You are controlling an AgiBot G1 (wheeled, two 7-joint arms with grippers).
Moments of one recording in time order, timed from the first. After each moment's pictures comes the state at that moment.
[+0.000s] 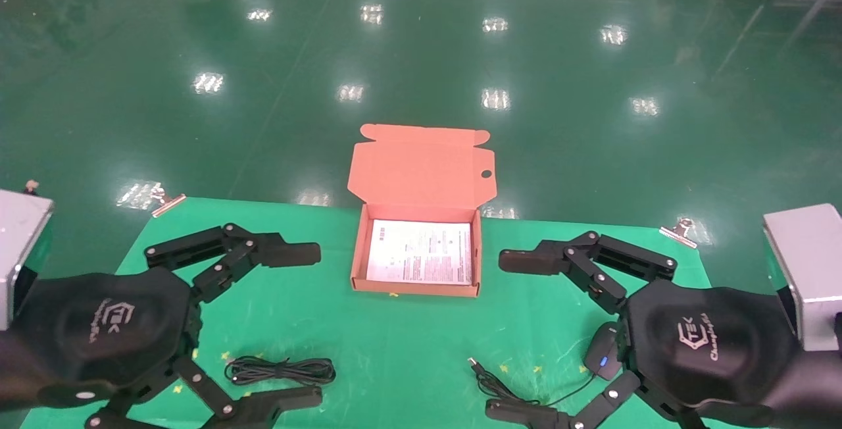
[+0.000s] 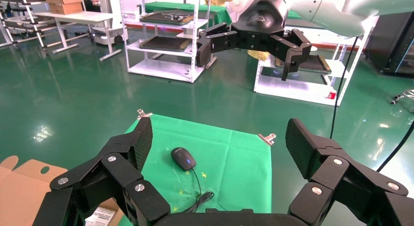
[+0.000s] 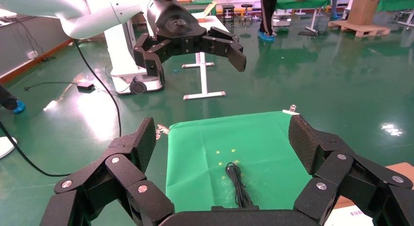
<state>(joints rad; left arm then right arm) -1.07 0.61 0.28 -1.28 0.73 1.50 -0.19 1.08 -0.61 -0.28 1.28 -0.73 -1.49 0.19</state>
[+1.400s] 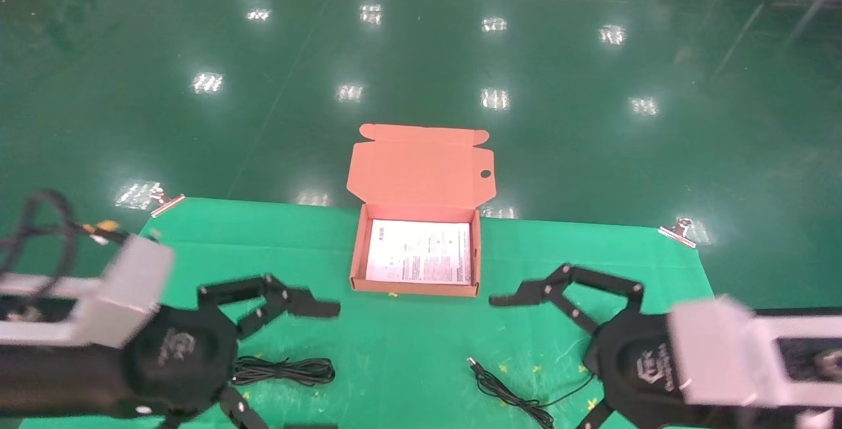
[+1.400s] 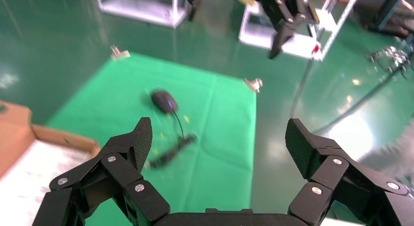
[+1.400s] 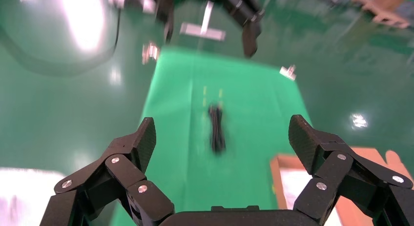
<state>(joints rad) -1.23 0.67 0.45 -1.19 0.95 1.57 -0.25 1.22 -0.62 -0.38 1.34 -1.03 -1.53 0.02</state>
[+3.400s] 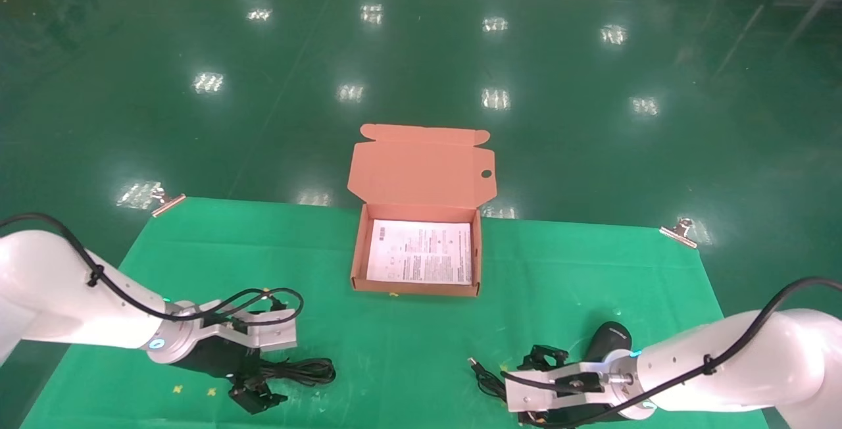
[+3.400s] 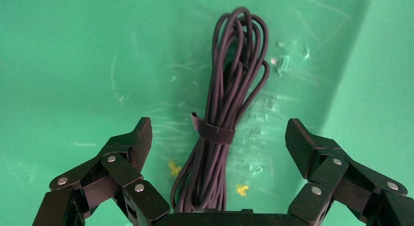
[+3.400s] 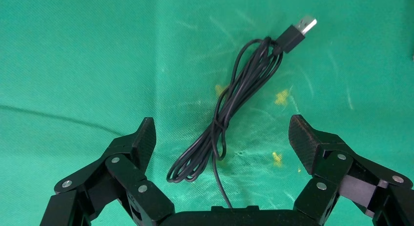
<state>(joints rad) -1.50 1.14 0.93 -0.45 1.79 1.13 -0.02 1.26 -1.05 -0.77 0.99 -2.02 -1.18 0.11</state>
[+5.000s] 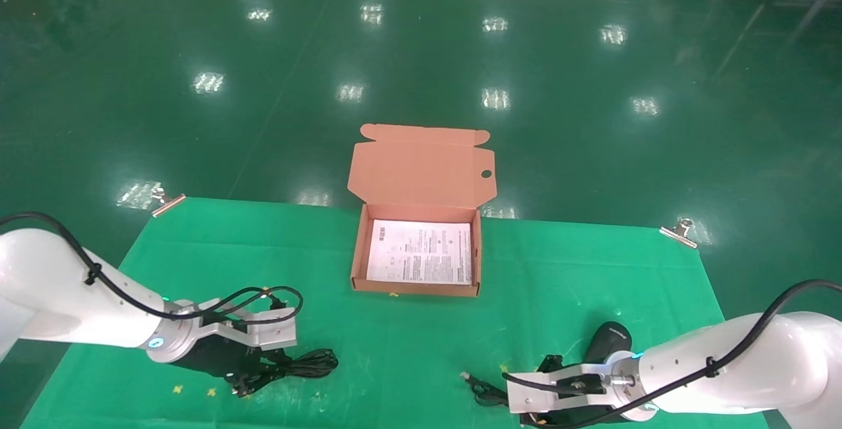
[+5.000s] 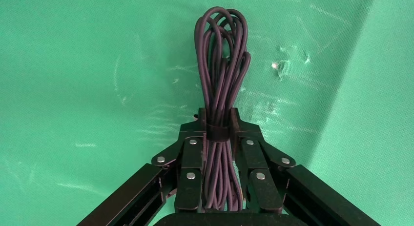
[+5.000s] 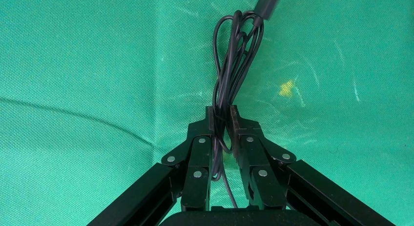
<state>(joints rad) -1.50 1.15 0.92 -0.40 1.77 1.13 0.01 1.25 -1.06 -0.77 0.97 -2.03 -1.15 0.09</state>
